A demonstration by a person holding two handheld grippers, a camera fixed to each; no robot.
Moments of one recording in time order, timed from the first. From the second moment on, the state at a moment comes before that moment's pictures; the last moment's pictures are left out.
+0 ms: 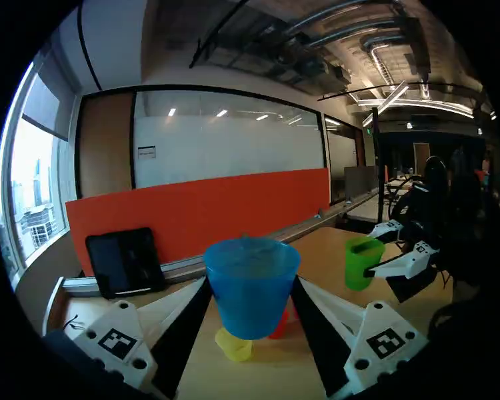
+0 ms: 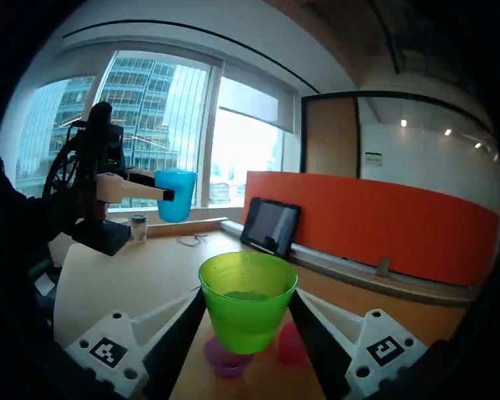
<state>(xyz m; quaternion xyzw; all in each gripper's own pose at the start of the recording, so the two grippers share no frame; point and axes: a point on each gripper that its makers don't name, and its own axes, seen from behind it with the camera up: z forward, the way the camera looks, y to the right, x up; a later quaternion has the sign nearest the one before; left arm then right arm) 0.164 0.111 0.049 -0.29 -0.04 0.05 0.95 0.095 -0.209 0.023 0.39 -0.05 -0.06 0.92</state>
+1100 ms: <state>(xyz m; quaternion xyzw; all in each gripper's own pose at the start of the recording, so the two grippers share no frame) 0.066 0.110 0.028 -0.30 -0.13 0.09 0.94 0.055 -0.161 0.009 0.39 -0.12 -0.08 0.91</state>
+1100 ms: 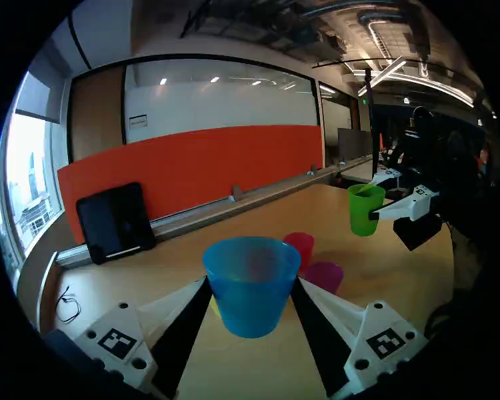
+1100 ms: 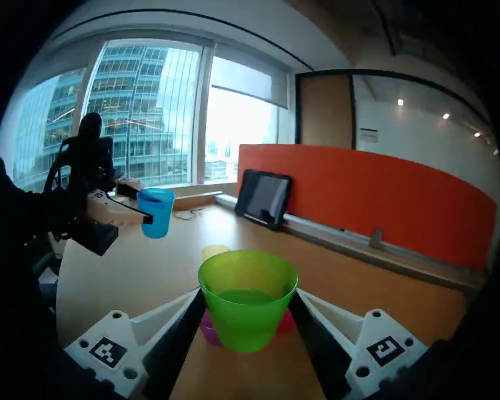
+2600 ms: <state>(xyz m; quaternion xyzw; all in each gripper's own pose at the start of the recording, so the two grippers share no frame) -0.075 0.120 0.014 -0.34 -0.30 0.17 0.88 -0.042 -0.155 -0.003 0.42 -0.25 -0.13 0.87</state>
